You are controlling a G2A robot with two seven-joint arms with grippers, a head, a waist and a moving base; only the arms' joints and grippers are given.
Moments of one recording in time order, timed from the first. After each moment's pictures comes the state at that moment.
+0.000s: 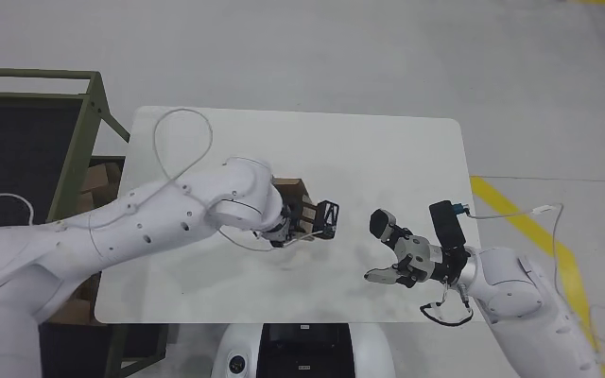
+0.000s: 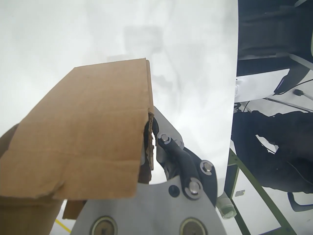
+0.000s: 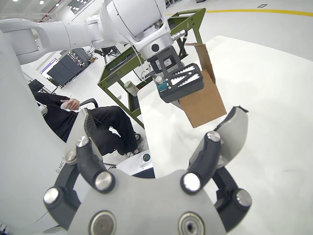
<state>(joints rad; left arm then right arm) 0.30 -0.89 -0.17 -1.83 0.50 -0.57 -1.25 -1.55 -0.94 1.34 -1.95 -0.20 -0.87 0.59</state>
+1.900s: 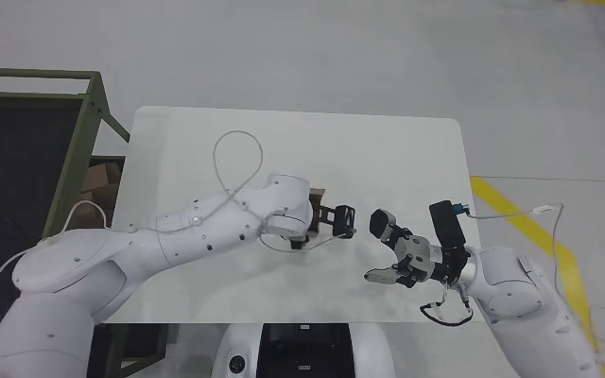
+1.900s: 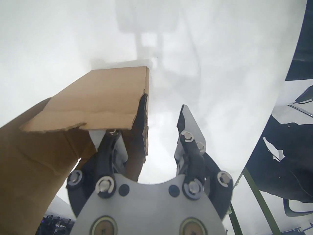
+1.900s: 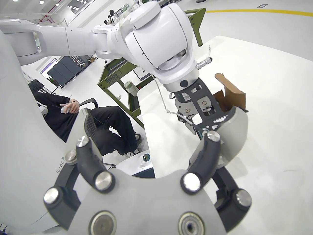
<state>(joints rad) 0.40 -1.10 -0.17 -1.65 0.69 -0.50 -1.33 -1.55 -0.94 1.34 -1.95 -0.20 -0.87 0.59</state>
